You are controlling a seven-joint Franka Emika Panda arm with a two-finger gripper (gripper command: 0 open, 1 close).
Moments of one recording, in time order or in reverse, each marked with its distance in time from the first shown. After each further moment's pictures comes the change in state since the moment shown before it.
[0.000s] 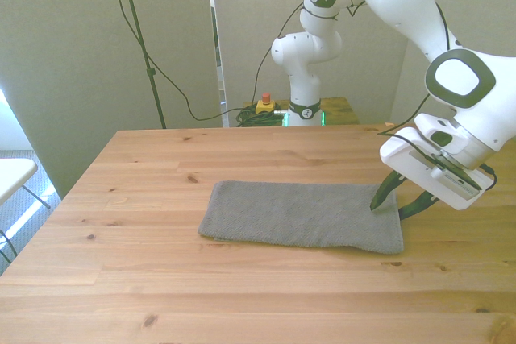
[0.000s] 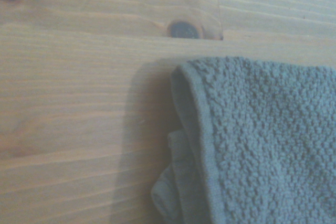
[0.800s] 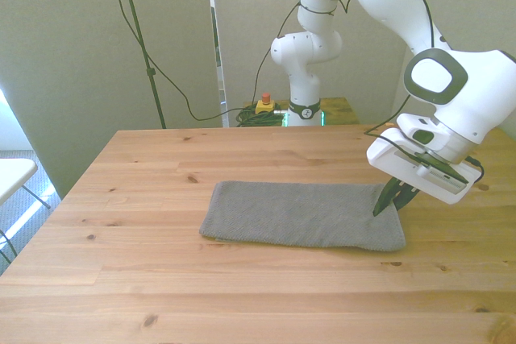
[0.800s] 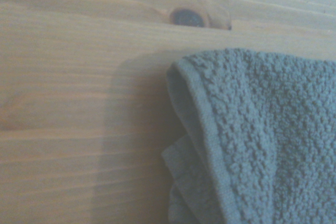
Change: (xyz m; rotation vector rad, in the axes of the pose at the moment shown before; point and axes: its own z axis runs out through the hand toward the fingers) arm 0.003 0.022 0.007 0.094 -0.050 -0.032
